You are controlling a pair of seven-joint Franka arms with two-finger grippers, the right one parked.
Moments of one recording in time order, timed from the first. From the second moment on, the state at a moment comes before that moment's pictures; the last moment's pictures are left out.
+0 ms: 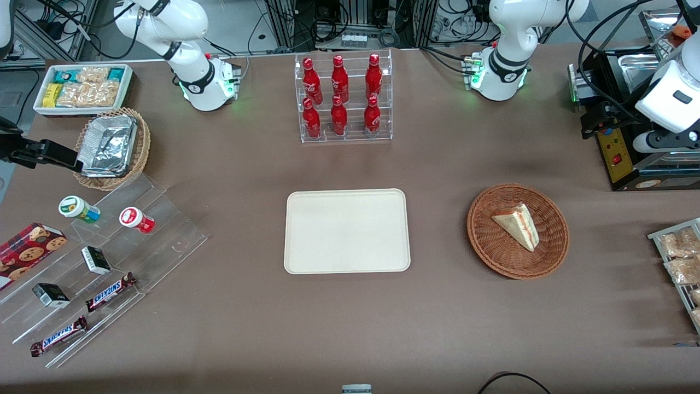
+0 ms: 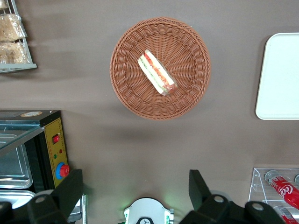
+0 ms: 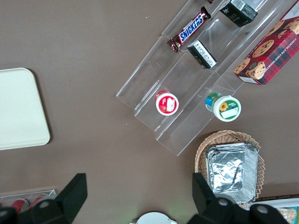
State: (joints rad) arm -0.02 -0.06 -0.06 -1.59 0.04 1.40 -0.08
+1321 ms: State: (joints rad) arm 0.00 0.01 -0.05 -2.04 0.04 1.99 -0.58
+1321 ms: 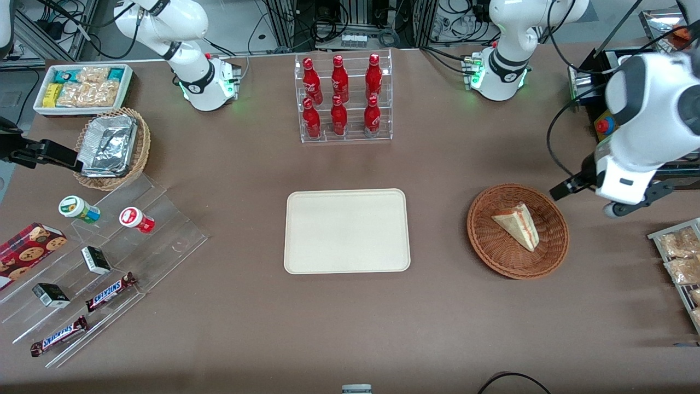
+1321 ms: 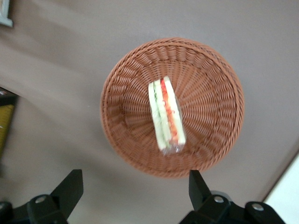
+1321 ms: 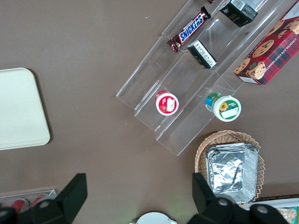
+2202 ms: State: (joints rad) arm -0.05 0.14 -0.06 -2.28 0.04 2.44 -0.87
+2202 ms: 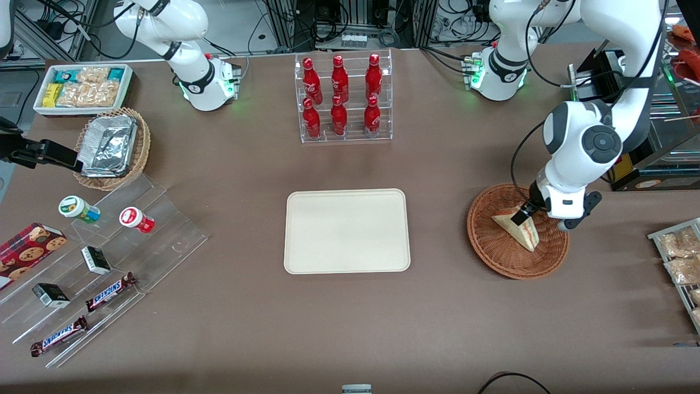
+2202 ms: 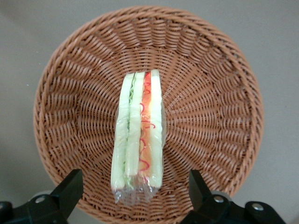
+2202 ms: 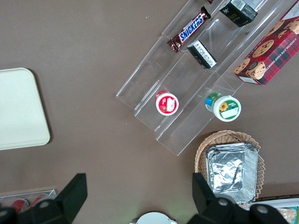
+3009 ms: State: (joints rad) arm -0.05 0.21 -0.06 -2.32 0.04 2.57 -0.88
